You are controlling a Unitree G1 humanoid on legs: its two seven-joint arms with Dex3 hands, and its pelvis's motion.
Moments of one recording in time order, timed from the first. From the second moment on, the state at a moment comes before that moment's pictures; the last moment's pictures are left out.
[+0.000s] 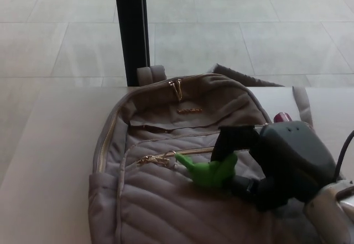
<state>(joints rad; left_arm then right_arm) 0.12 0.61 -0.01 1.28 0.14 -0.35 -0.08 -0.18 -0.40 0.34 -0.44 -0.77 0.15 0.19</state>
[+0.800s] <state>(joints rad) 0.13 0.62 -0.02 1.27 0.16 -0.36 -0.07 -0.37 -0.45 0.05 -0.36 -0.63 0.15 0.21</state>
